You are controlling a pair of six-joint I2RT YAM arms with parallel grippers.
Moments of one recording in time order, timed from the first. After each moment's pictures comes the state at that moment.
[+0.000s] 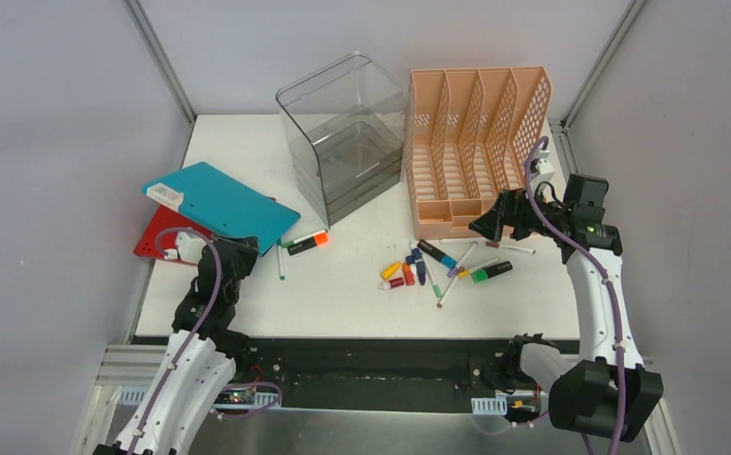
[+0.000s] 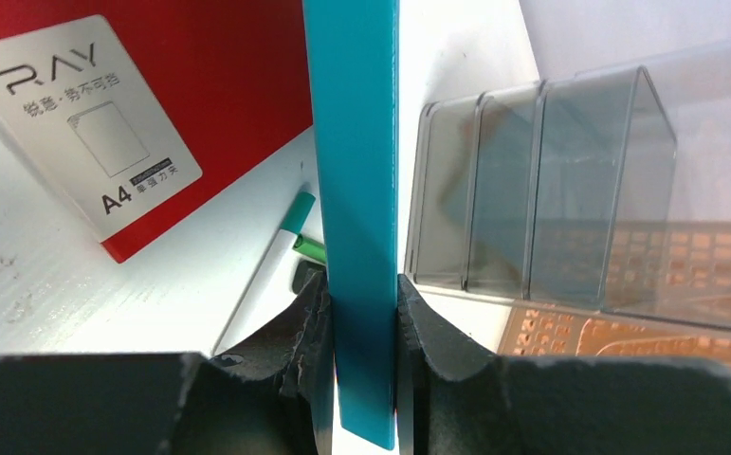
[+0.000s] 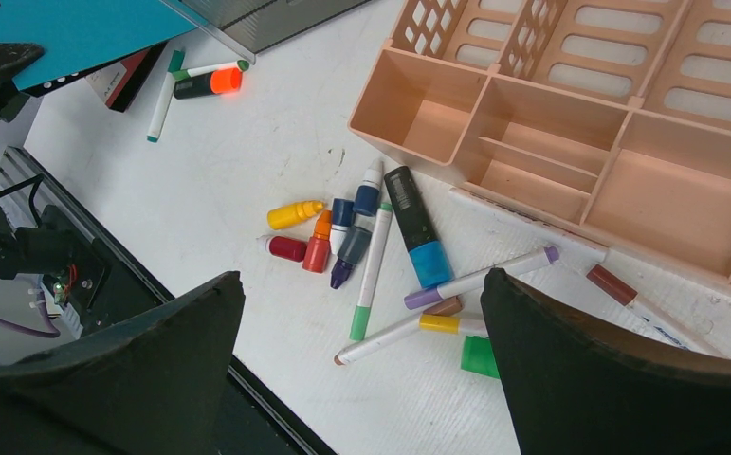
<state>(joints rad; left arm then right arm) -0.21 0.44 0.34 -0.37 -0.38 -1.19 -0.14 1.04 0.94 -0.67 -0.84 -0.12</state>
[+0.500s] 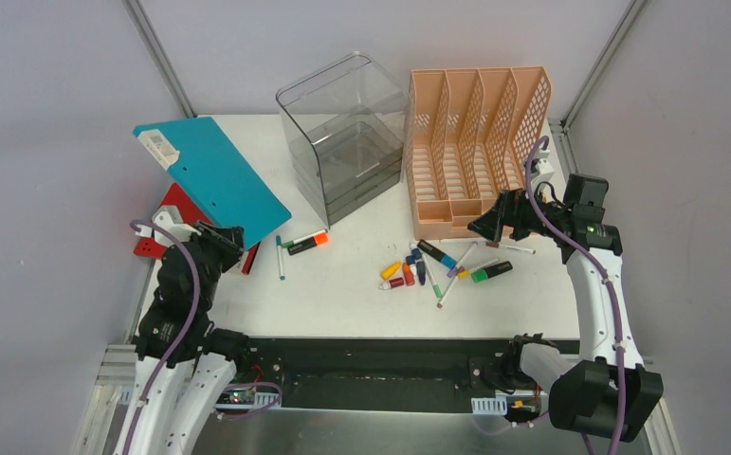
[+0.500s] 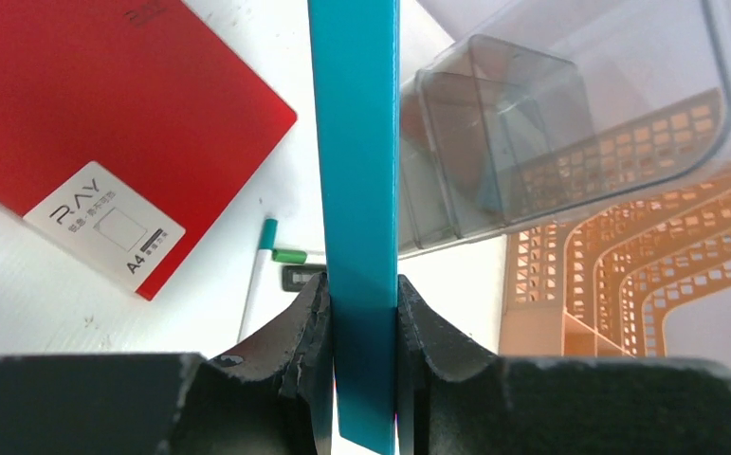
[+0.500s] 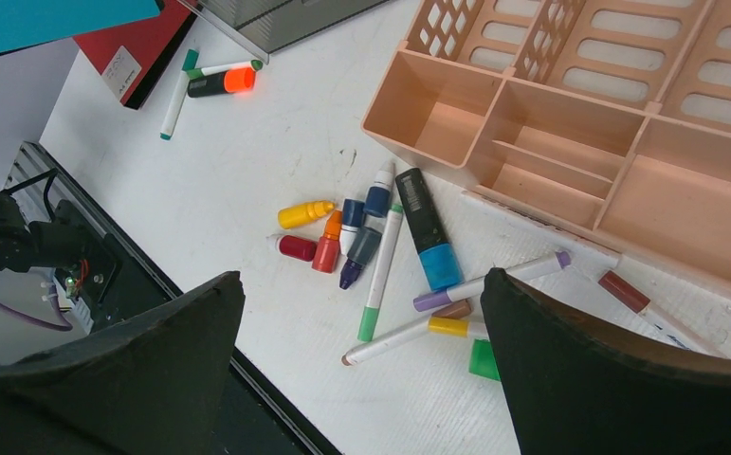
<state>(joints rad) -0.21 0.37 0.67 -0.61 -0.30 -0.81 -0.14 1.04 0.94 -0.67 -0.86 -0.12</state>
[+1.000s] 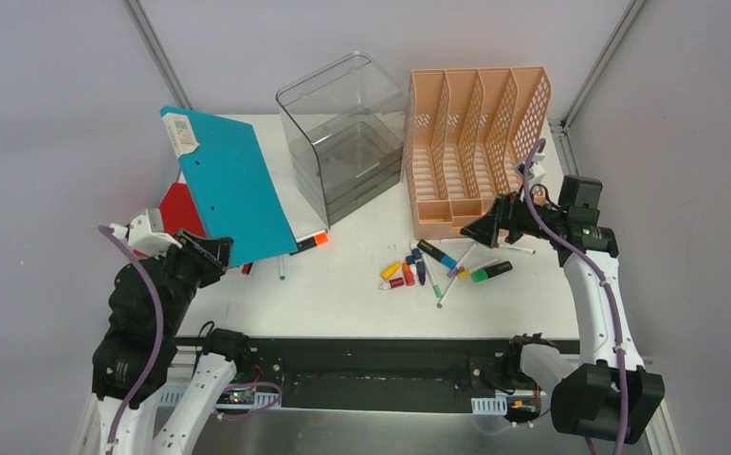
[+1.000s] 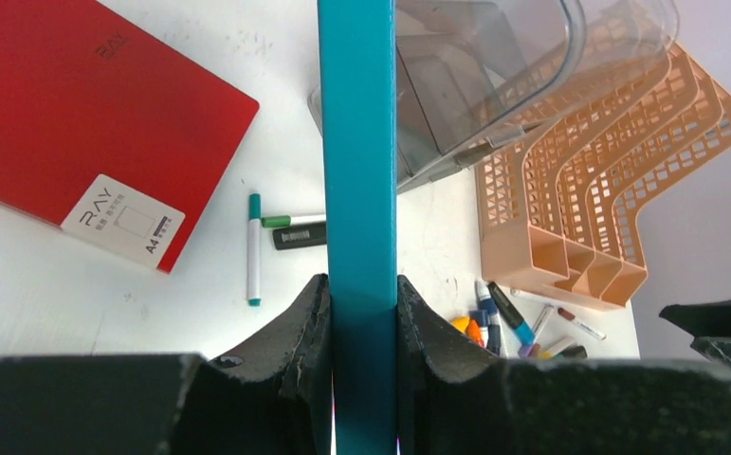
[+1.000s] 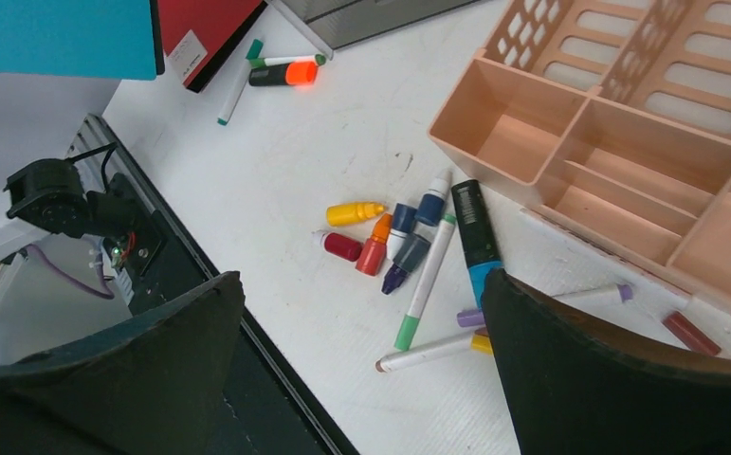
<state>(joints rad) -0.21 0.37 1.01 -0.90 -0.14 -0.65 -0.12 1.04 0.93 -0.66 -0.97 -0.11</state>
